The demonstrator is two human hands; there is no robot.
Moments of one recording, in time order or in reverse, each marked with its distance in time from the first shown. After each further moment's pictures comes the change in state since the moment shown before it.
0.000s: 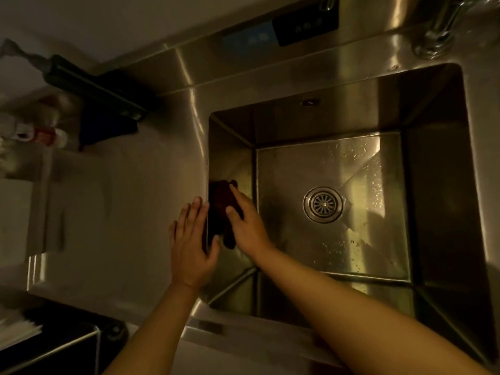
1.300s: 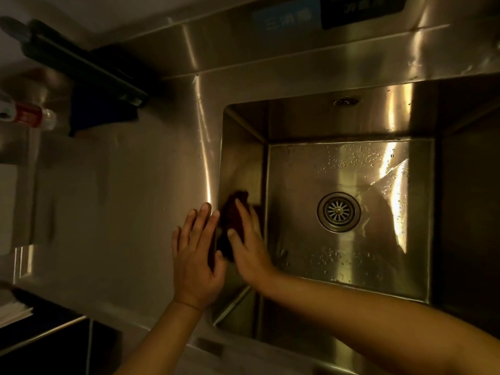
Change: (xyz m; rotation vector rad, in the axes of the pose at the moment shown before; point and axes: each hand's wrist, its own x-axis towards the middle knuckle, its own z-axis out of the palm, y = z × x) left_hand 0.001 0.002 0.000 -0.041 0.025 -0.002; right_hand -0.003 0.041 0.029 -0.061 -0.044 0.004
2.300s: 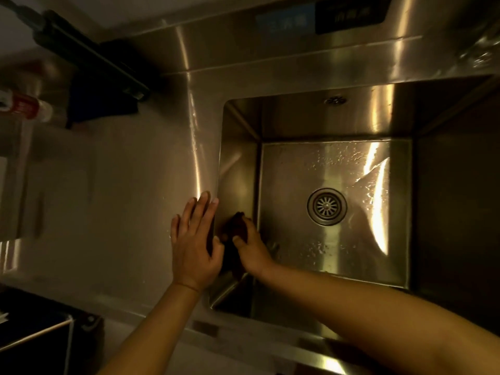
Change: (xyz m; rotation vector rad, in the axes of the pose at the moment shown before) left_hand 0.000 0.000 -0.004 -0.014 -0.013 0.007; right_hand -0.014 0.017 -0.006 -0.050 -0.066 0.340
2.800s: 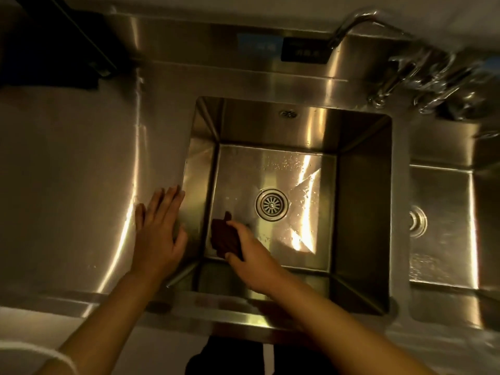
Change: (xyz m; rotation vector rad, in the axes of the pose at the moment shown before) left_hand -0.022 0.004 0.001 -0.131 -0.007 0.054; right_hand -0.121 -0.026 -0.078 -0.591 0.006 -0.133
